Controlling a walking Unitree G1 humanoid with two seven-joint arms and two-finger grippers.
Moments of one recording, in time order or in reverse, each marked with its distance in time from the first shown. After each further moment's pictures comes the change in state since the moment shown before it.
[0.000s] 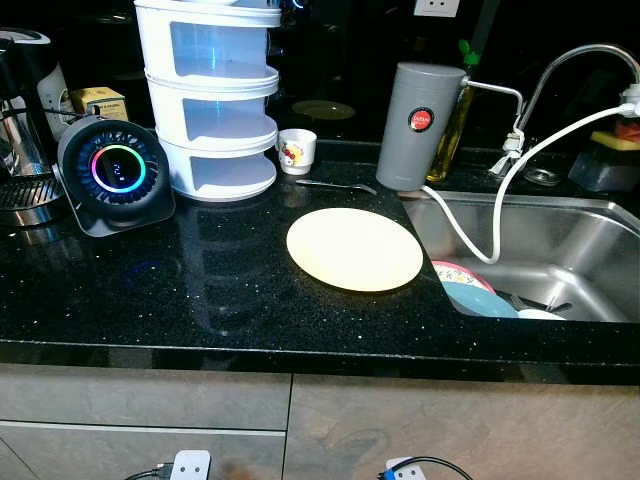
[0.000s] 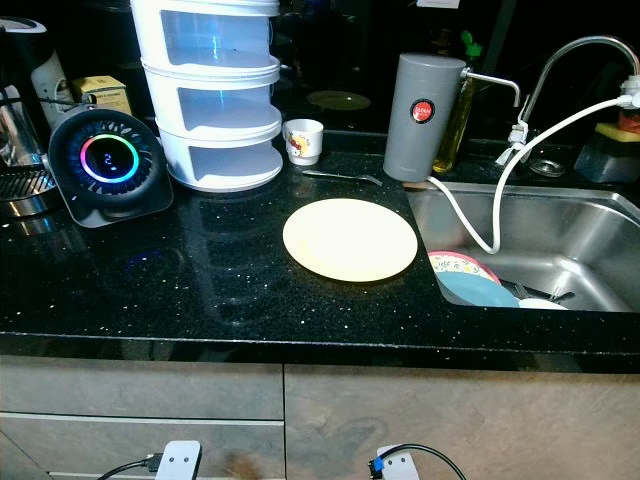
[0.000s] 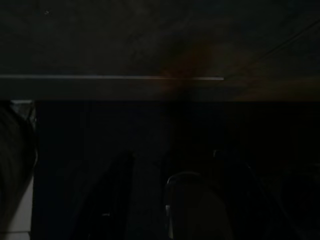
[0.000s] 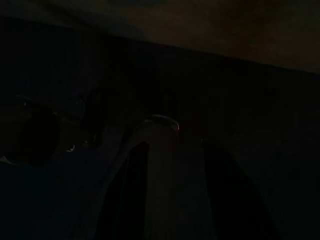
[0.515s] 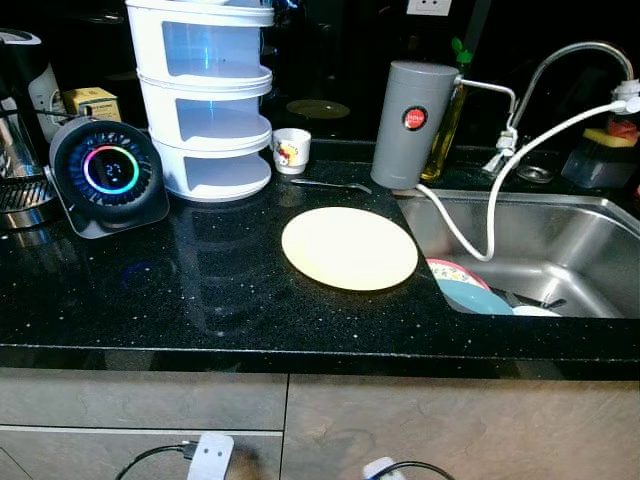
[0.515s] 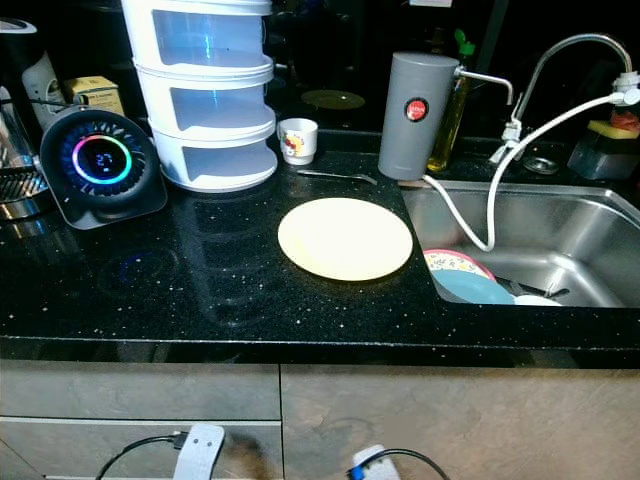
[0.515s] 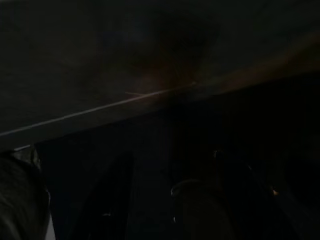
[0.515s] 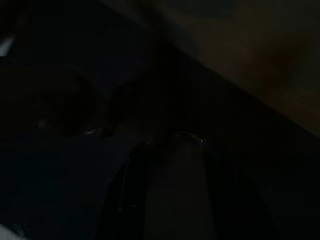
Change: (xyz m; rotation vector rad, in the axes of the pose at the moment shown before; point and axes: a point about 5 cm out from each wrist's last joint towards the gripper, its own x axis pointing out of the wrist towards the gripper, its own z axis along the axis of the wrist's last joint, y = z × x) left arm 0.005 -0.017 0.015 0.212 -0.001 -0.104; right arm 0.001 0.035 0.006 -0.320 -0.061 0.233
